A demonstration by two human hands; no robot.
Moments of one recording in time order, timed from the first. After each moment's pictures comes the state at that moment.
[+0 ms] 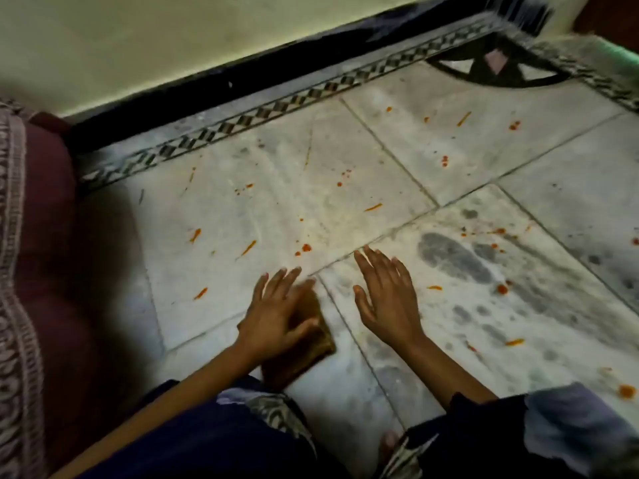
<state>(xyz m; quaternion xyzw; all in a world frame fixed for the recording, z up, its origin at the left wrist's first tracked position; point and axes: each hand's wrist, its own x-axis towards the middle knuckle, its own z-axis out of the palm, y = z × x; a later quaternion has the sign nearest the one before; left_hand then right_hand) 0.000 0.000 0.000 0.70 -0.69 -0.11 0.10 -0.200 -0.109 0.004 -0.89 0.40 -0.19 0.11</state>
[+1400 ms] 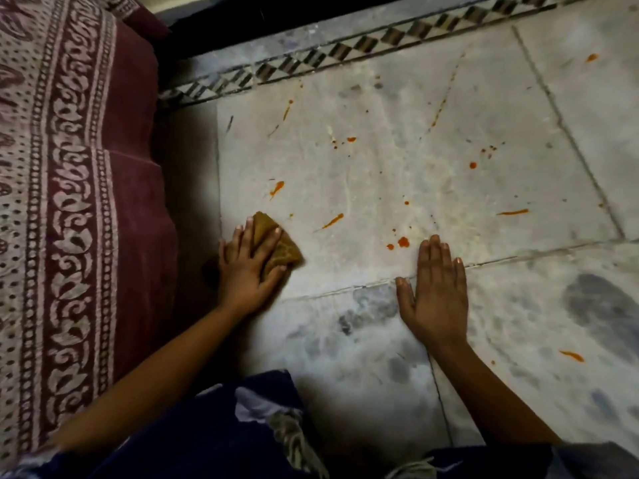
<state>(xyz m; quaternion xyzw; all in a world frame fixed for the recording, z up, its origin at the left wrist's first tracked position) 0.137 0.045 -0.055 0.90 -0.43 -0.07 0.07 -0.114 -0.136 -0.068 -0.90 0.42 -0.04 0.12</state>
